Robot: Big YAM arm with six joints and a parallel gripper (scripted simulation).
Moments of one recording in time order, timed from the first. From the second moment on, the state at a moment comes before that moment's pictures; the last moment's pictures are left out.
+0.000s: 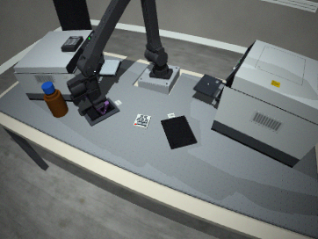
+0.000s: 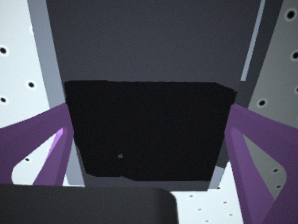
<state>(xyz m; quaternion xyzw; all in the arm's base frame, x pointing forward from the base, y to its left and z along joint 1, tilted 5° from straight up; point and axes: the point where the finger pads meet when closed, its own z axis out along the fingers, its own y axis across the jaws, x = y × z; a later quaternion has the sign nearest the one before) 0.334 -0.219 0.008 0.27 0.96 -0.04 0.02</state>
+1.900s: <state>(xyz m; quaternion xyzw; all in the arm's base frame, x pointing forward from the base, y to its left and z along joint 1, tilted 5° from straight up) 0.336 -0.220 0.006 0.27 0.96 -0.04 0.02</state>
